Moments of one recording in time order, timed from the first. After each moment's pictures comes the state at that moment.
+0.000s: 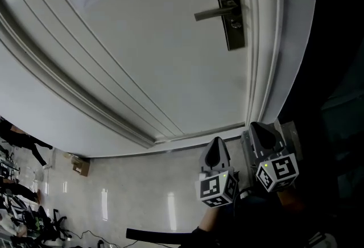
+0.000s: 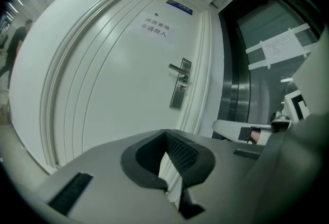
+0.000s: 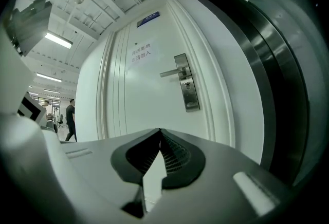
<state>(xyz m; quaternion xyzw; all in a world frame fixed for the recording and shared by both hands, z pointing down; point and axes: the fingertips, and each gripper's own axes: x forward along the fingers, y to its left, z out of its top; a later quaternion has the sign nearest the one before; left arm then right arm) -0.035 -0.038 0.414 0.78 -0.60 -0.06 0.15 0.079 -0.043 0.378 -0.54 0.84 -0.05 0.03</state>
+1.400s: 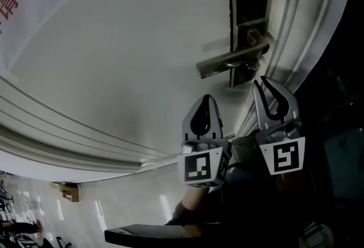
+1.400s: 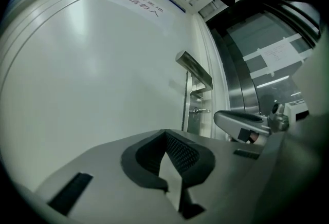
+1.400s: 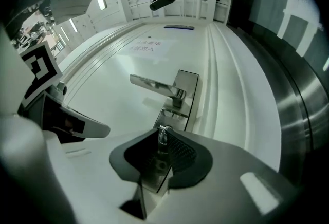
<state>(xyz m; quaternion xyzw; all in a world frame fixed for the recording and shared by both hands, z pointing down) 0.002 -0.308 0.297 0.87 -0.48 -0.11 0.06 0.105 -0.273 0.252 -0.62 0.74 0.24 -0.03</state>
